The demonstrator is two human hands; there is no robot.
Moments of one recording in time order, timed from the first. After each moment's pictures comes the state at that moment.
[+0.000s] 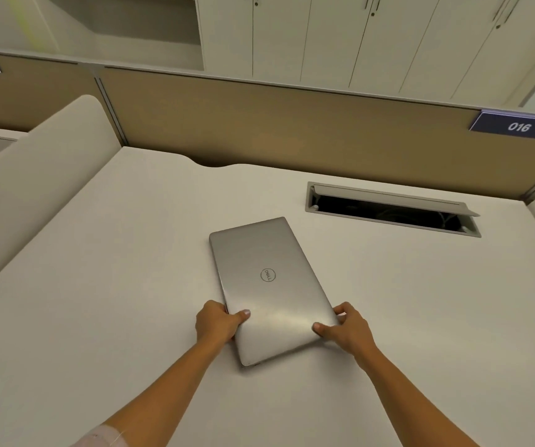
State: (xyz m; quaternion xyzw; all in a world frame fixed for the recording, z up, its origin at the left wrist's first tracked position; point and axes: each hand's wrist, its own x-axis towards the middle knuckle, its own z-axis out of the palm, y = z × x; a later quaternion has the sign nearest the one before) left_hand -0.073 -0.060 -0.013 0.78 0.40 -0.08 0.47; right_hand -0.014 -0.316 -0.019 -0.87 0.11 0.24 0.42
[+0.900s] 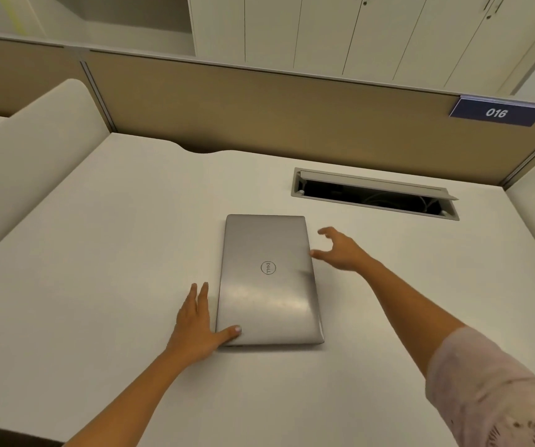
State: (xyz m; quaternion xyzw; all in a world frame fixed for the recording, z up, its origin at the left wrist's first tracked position) left_hand -0.138 -0.062 -0.037 0.92 0.18 -0.11 0.33; right_hand 0.082 -0.330 0.036 -0.93 -0.11 0.21 0.26
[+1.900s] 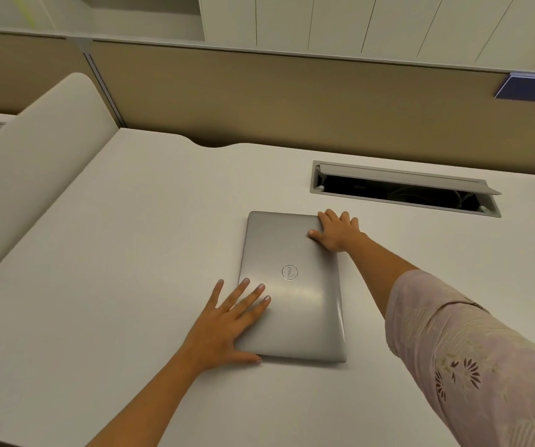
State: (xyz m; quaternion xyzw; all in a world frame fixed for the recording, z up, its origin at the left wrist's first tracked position) left_hand -0.109 -0.043 -0.040 0.98 -0.20 -0.02 0.03; right_hand 0.161 -0.266 -0.006 -0.96 -0.18 0.19 -0.02
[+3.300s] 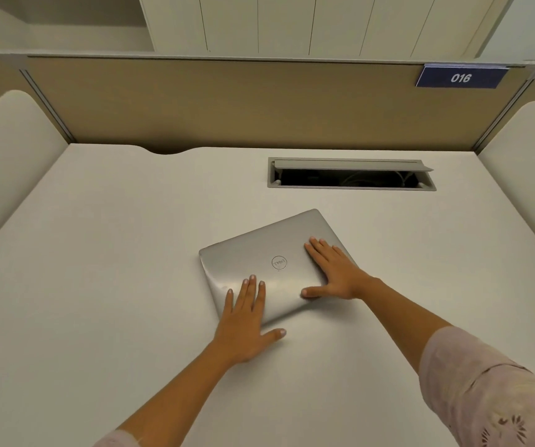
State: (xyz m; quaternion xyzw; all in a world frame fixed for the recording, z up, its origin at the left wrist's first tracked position) left_hand -0.093 -0.144 -0.038 0.98 -0.08 -0.18 0.09; right_hand 0.048 -0.386 -0.028 -0.93 -0.30 0.19 0.13
